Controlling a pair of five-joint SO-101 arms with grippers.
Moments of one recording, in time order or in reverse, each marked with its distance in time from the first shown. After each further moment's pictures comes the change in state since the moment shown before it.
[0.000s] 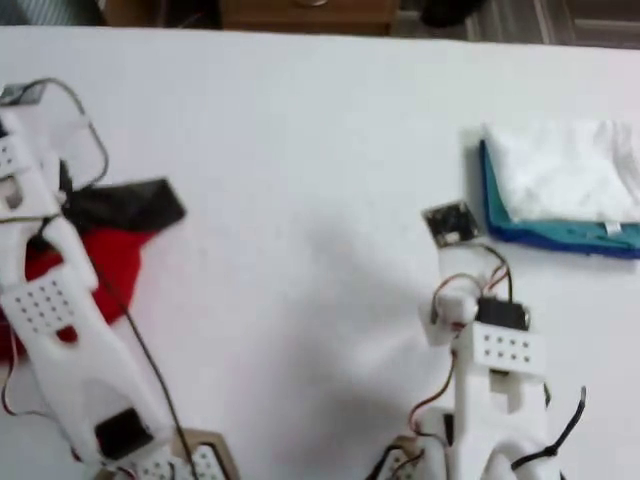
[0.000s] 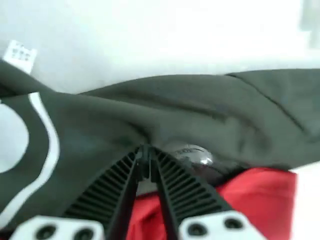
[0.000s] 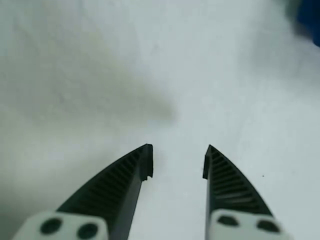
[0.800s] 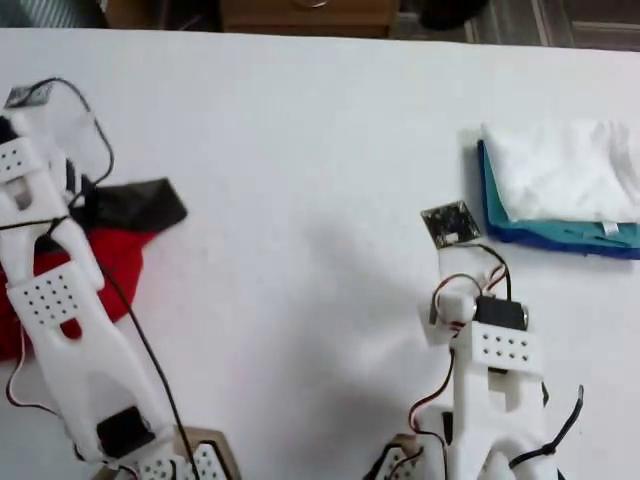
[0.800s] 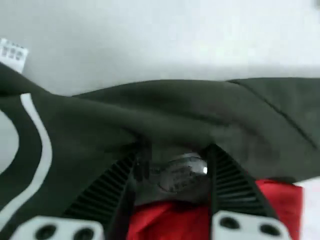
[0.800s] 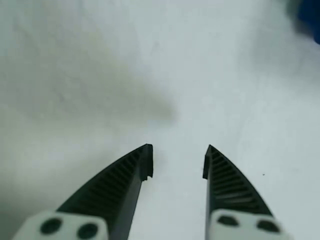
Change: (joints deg) left arm -1.8 8.3 -6.4 0.4 2.6; right arm 0.2 0.0 0.0 0.4 0.0
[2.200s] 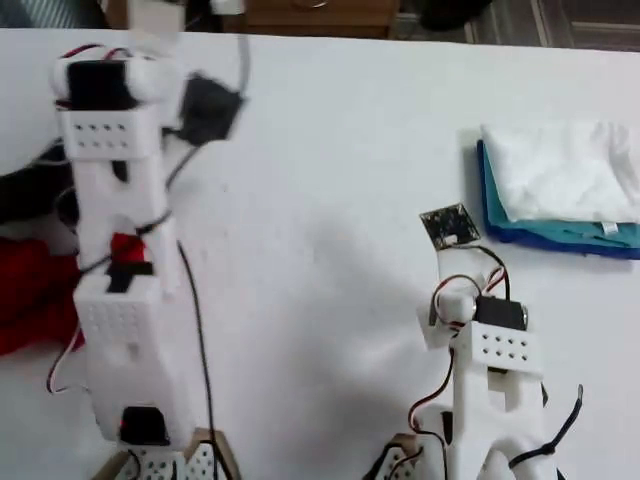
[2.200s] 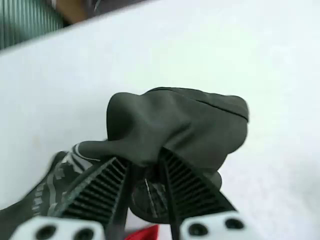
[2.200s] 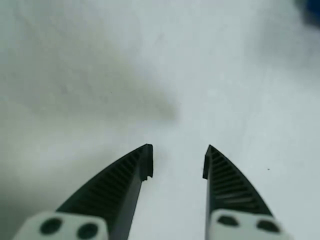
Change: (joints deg) left arm 33.5 -30.2 -7.9 2.3 0.2; right arm 0.0 0.0 0.0 1.6 0.0
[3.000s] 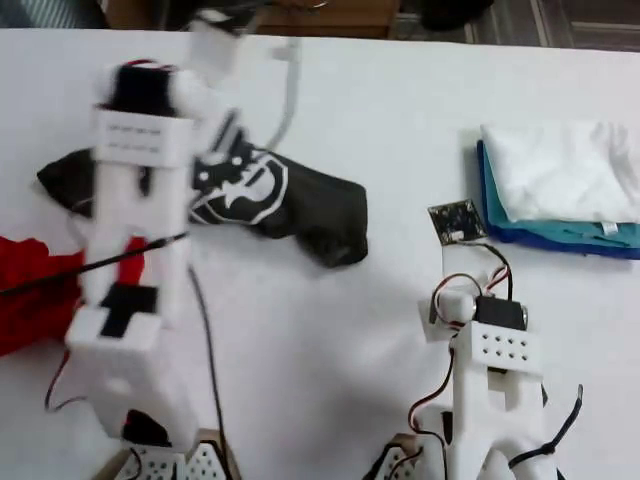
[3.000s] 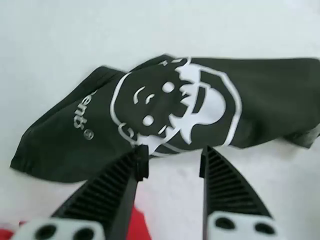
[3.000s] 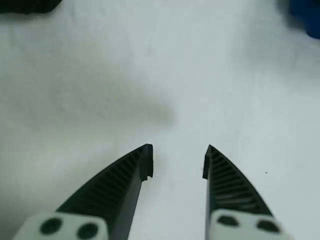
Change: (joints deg) left arm -1.1 -15.4 33.5 0.0 -5.1; right arm 0.0 0.0 0.0 -3.5 -4.0
